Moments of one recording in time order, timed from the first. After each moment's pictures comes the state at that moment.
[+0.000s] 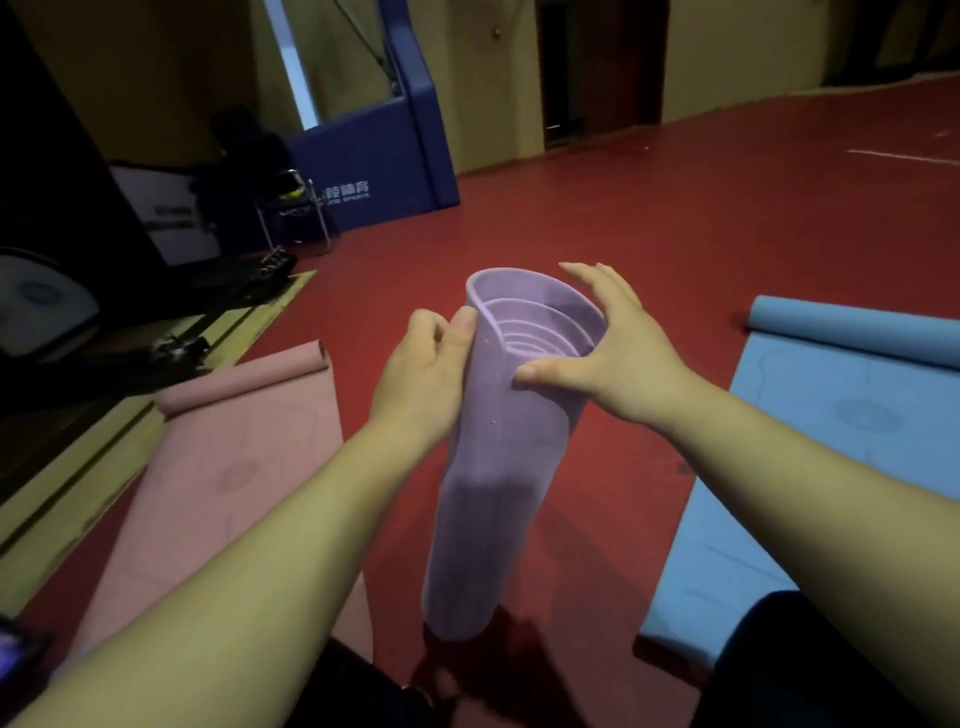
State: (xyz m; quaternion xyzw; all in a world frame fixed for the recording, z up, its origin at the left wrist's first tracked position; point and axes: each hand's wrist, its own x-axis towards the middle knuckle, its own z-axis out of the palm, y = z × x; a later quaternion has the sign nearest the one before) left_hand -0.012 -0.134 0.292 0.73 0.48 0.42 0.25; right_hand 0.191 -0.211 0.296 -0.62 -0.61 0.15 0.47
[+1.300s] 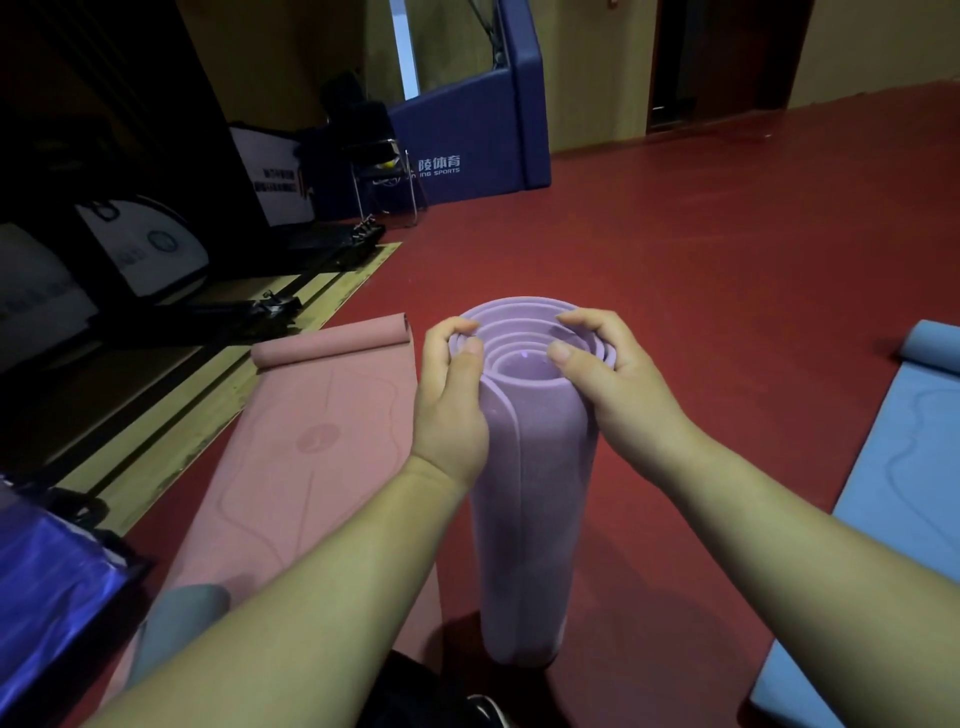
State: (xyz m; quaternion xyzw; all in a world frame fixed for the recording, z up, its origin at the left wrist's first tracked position) left_hand -0.102 -0.095 0.259 0.57 0.37 0.62 0.38; right_hand 0.058 -0.111 0.258 -0.46 -0.58 0.33 0.59
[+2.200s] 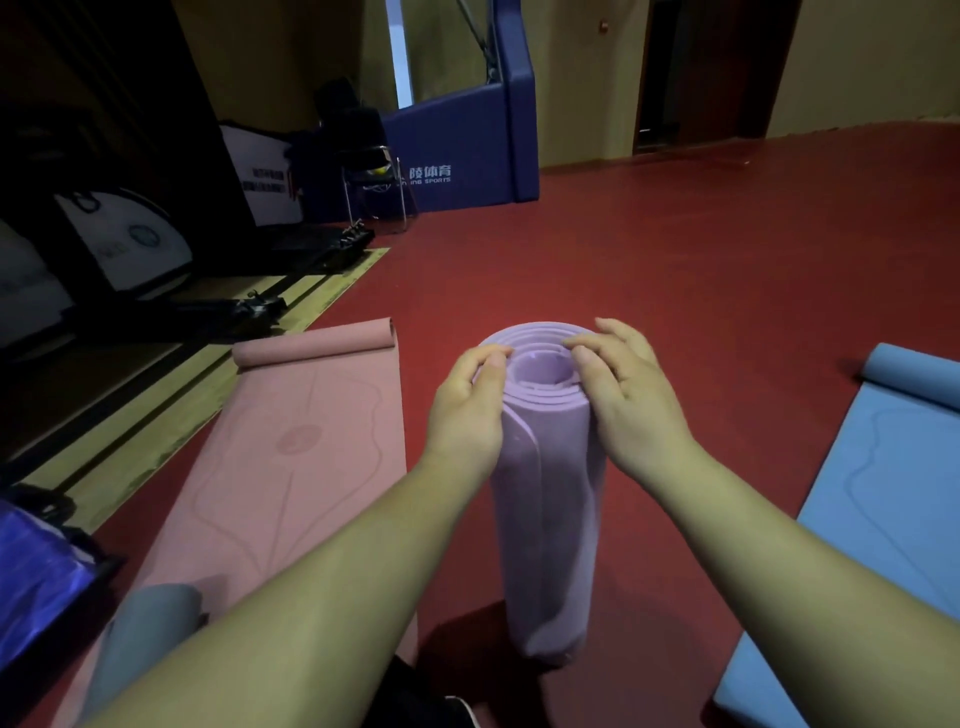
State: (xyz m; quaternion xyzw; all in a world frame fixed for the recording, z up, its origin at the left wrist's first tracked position) left_hand -0.079 -0.103 0.259 0.57 0.45 0.56 0.39; right_hand 0.081 -0.125 0.255 -0.55 -0.63 0.14 0.53
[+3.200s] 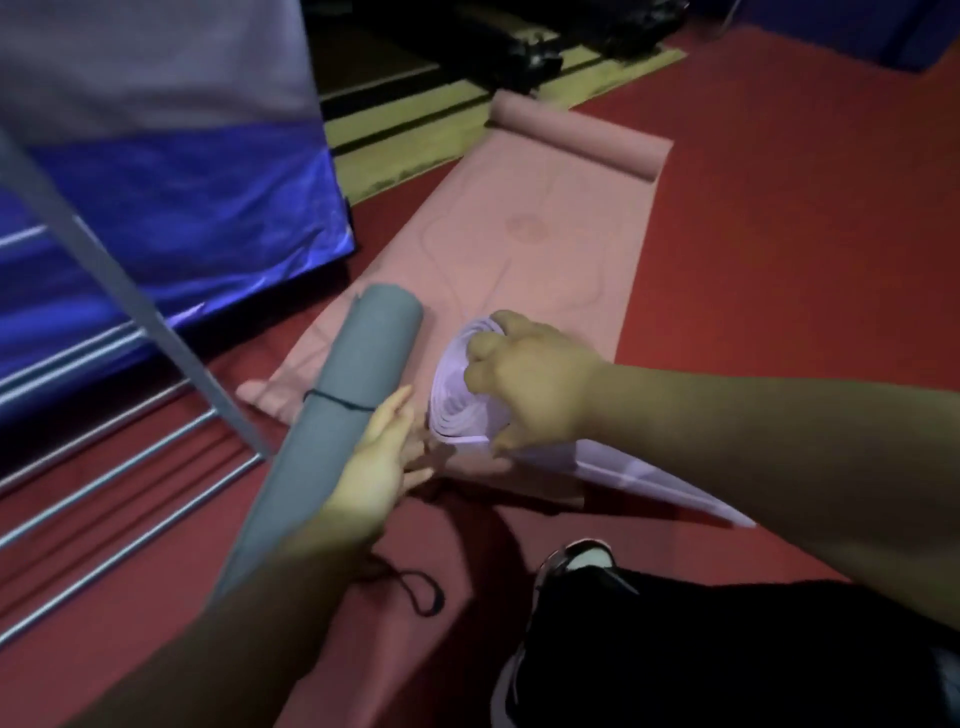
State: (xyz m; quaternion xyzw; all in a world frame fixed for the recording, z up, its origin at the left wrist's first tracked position) left_hand -0.431 -0.255 0.005 0.16 0.61 0.59 0.50; right_hand -0.304 -0.114 0.124 -0.14 -0.98 -0.04 -0.16
